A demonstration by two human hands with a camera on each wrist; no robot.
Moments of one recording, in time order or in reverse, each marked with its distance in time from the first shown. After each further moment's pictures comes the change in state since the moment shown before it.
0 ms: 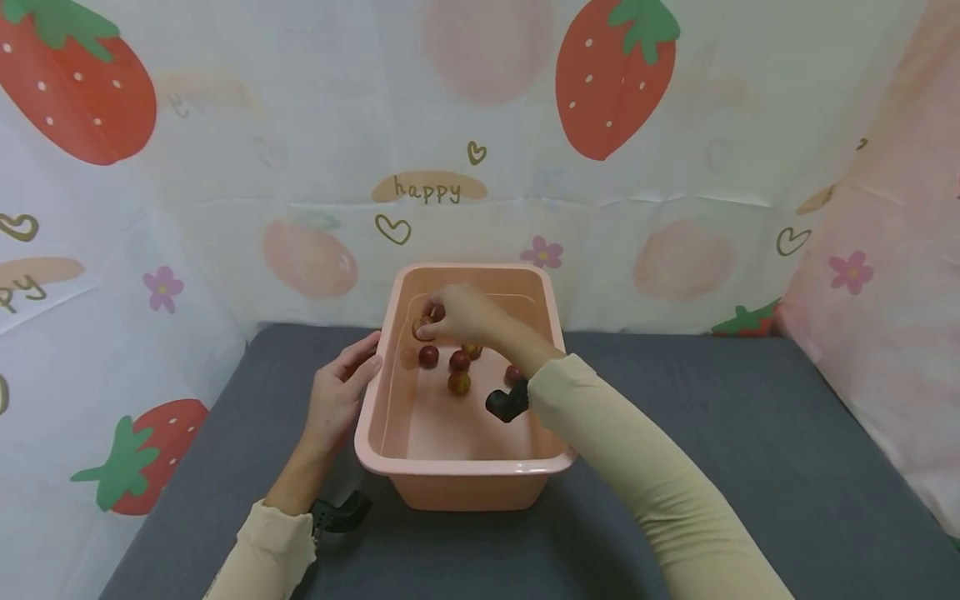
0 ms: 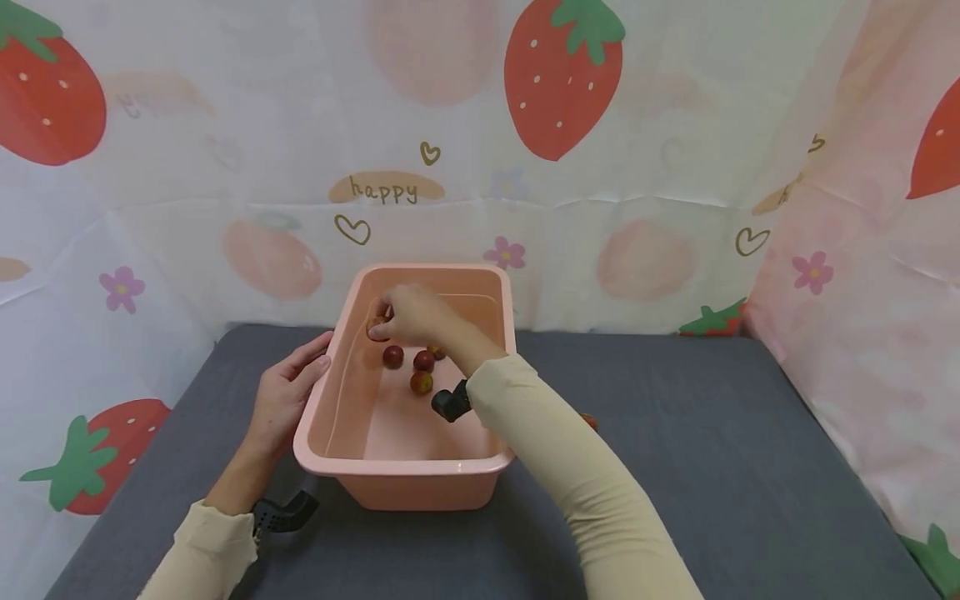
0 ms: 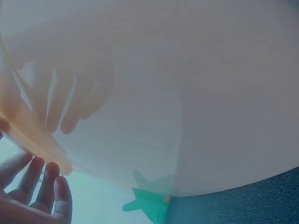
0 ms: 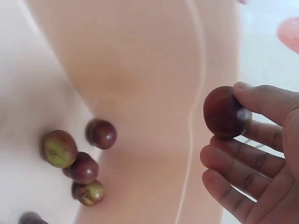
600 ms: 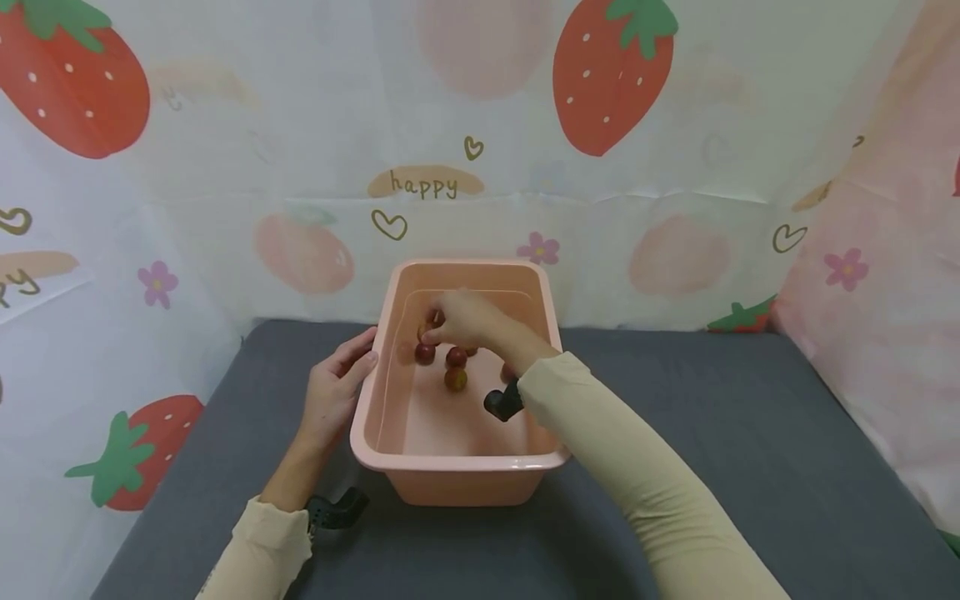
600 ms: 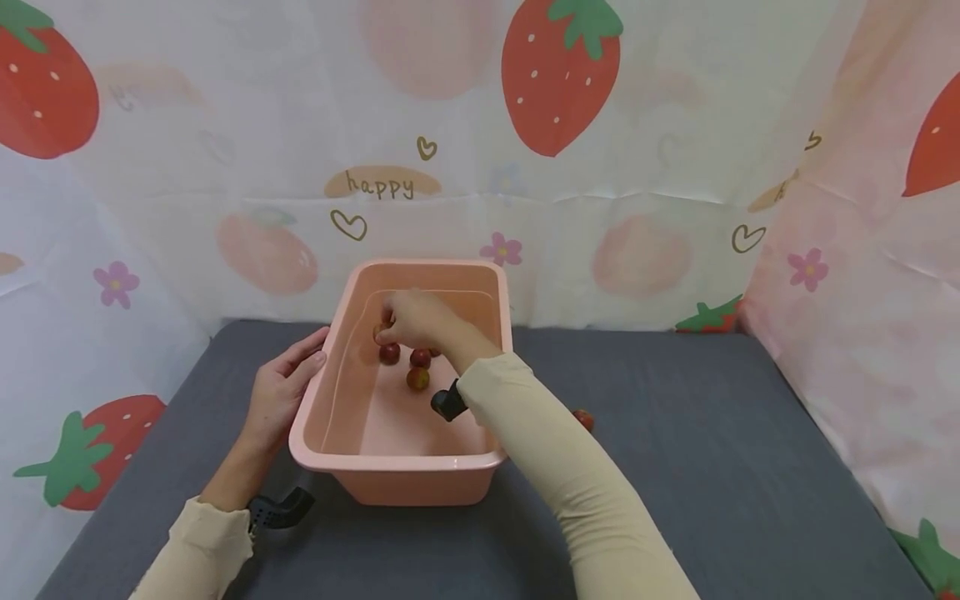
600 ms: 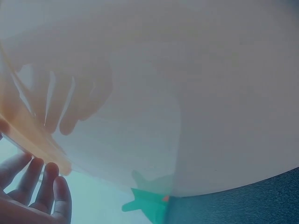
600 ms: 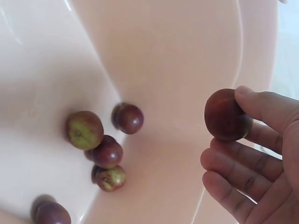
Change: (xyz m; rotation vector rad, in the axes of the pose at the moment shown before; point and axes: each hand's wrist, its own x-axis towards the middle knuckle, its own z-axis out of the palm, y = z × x) left_hand -0.001 0.003 0.000 -0.005 0.006 -0.016; right_hand 0.001 0.009 0.009 -0.020 -0.081 0.083
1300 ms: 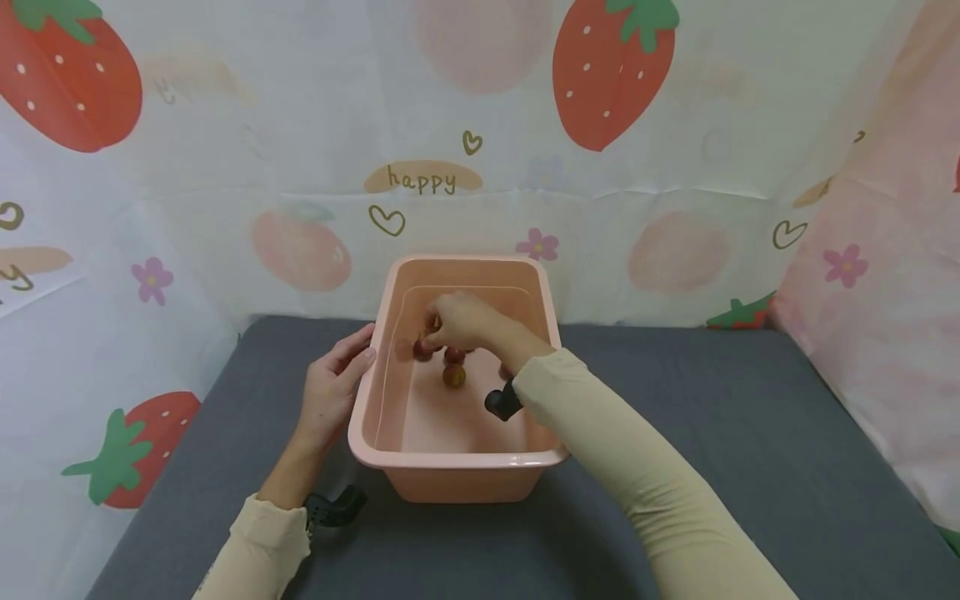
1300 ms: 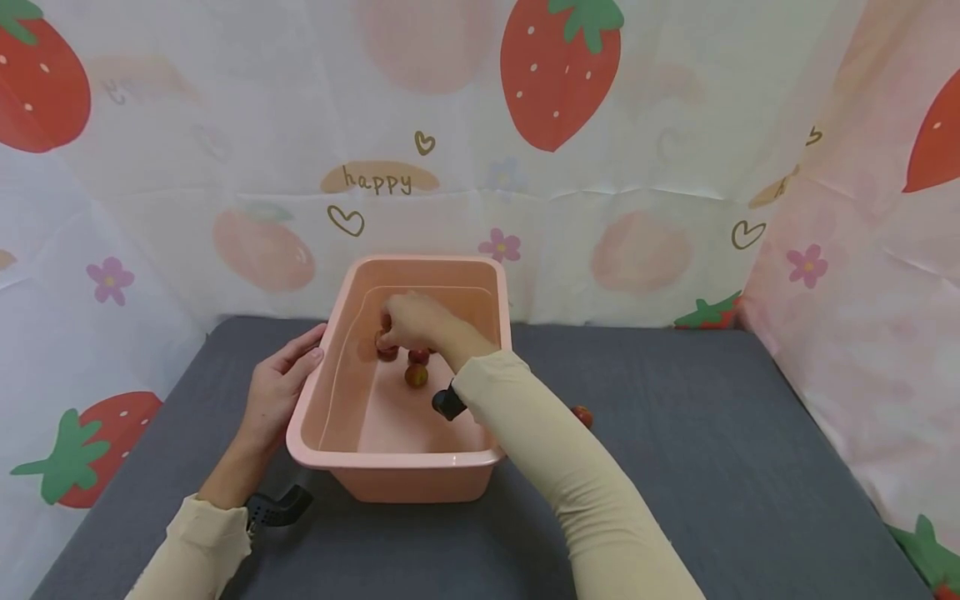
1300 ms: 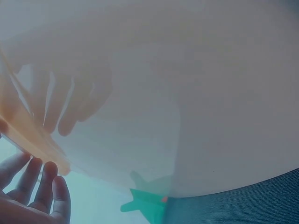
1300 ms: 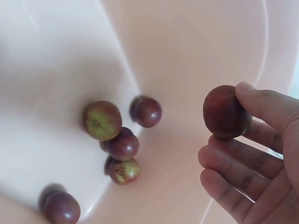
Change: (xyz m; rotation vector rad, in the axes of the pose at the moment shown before) left_hand 0.000 -0.002 0.001 -0.040 0.008 0.013; right_hand 0.009 0.005 0.007 -0.129 -0.058 0.004
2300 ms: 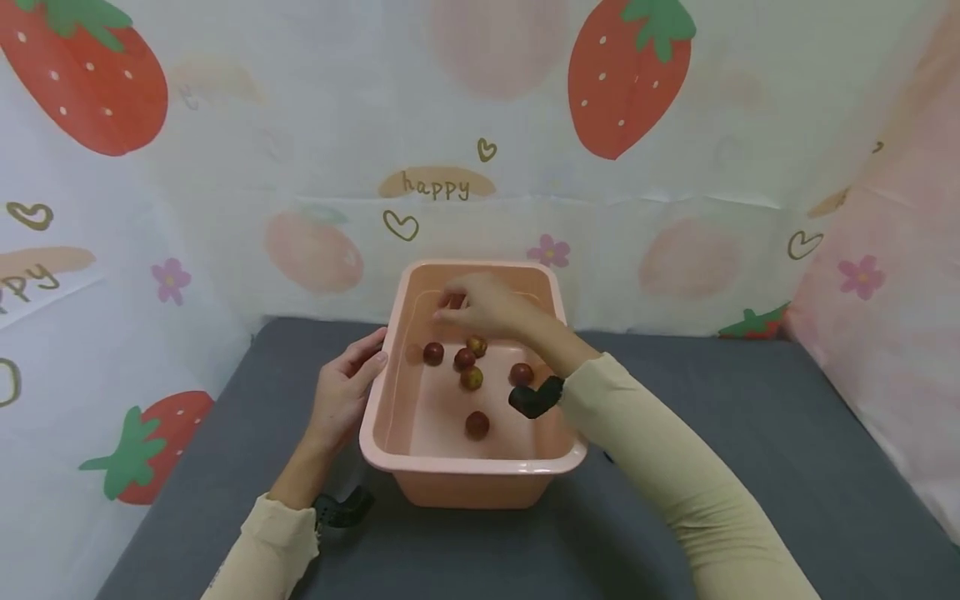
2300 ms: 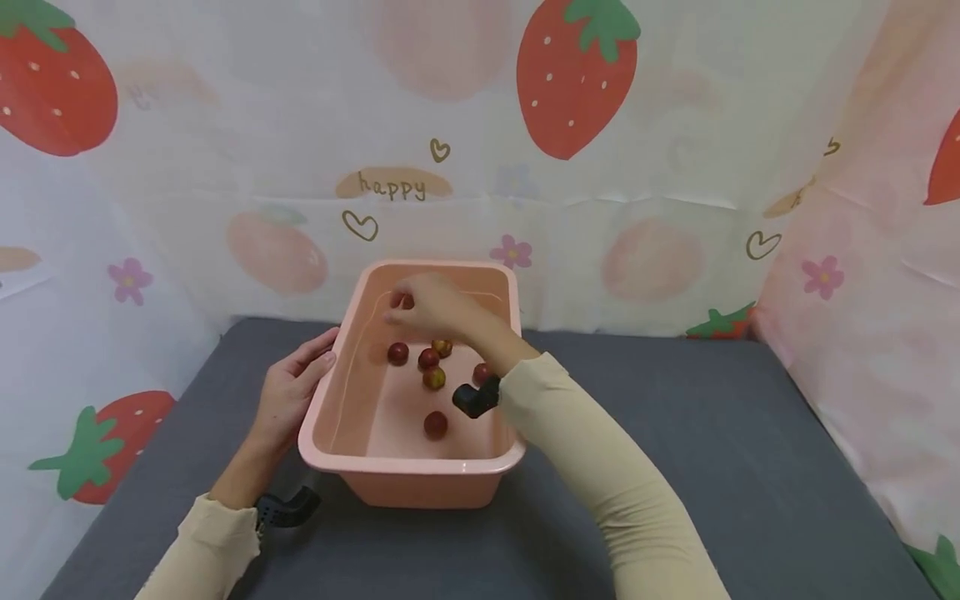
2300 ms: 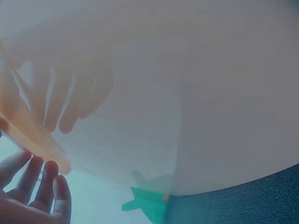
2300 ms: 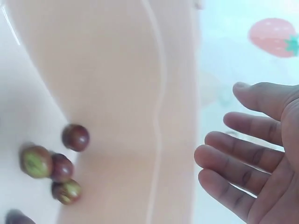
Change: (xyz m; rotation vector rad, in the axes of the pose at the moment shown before) left_hand 0.002 -0.001 -0.004 -0.021 -0.024 -0.019; right_hand -0.030 -0.008 -0.033 0.105 0.172 -0.162
